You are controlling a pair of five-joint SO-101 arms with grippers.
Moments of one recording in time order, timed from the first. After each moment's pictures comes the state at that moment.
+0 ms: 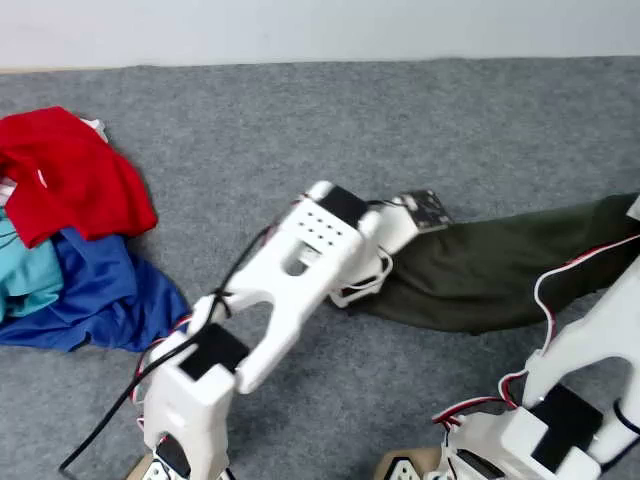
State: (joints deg) left arm 34.9 26.7 -12.4 88.7 -20.3; right arm 35.3 -4.3 -38.3 100.3 5.8
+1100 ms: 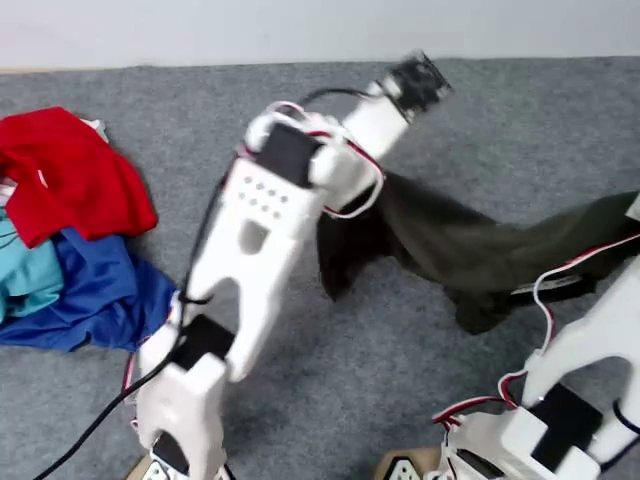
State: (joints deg) left arm 27.6 21.2 -52.7 99.2 -14.8; right arm 35.3 -4.3 -38.3 100.4 5.9
